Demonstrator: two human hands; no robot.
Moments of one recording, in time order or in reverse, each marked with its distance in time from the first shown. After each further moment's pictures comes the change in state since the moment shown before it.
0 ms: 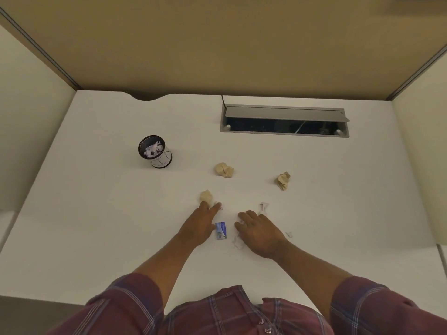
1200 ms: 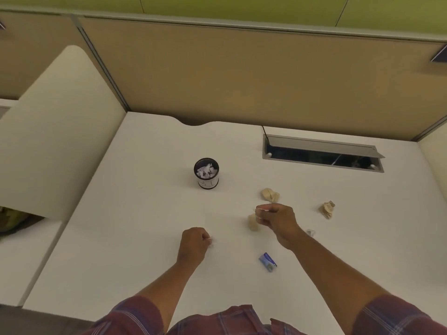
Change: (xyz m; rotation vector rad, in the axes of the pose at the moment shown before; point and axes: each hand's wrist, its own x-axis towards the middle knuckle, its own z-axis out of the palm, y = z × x) left_hand -0.069 -0.143 -0.049 -0.582 0.339 -0.276; right_hand 0.117 -0.067 -0.103 1.787 0.445 0.785
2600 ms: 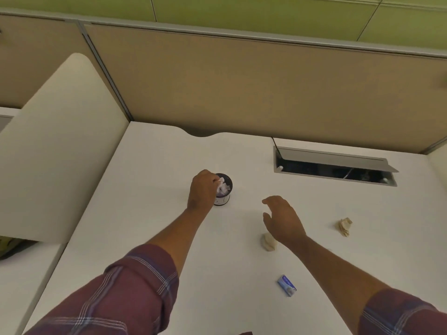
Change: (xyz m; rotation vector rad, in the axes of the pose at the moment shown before) left_hand 0.157 0.088 -0.100 0.011 0.203 0.298; right_hand 0.047 -0.020 0.054 -1.238 0.119 -0.544
